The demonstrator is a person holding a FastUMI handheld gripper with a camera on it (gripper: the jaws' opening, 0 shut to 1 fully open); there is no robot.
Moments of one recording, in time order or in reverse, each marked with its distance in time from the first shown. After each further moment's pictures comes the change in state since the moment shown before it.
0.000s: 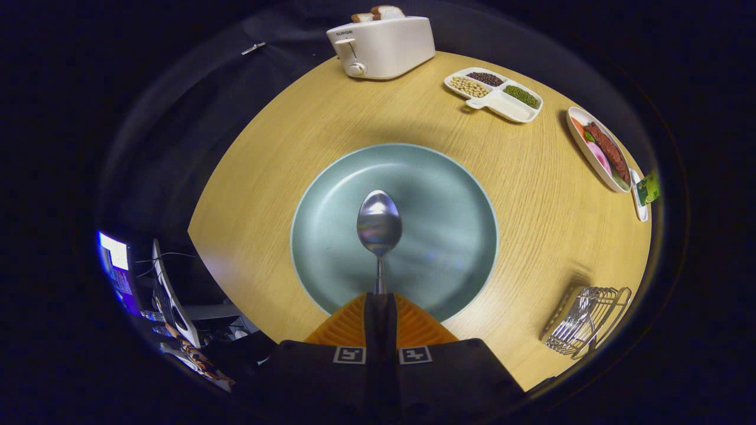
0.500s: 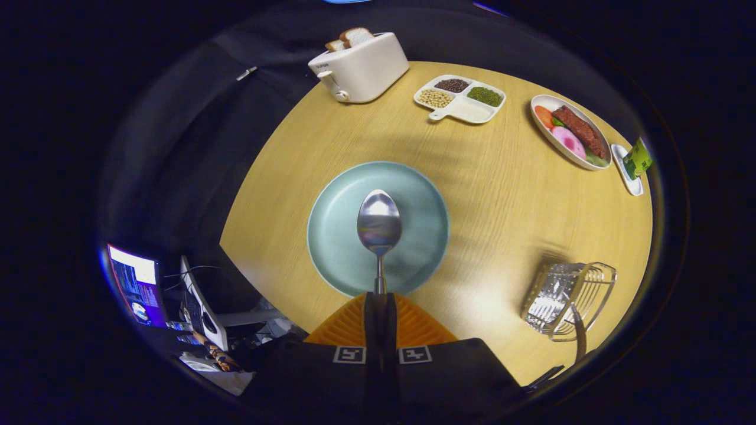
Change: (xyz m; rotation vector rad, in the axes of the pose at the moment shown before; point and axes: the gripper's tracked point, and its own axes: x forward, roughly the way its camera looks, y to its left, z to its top) arm -0.092 -0.027 -0.005 0.107 -0.049 0.093
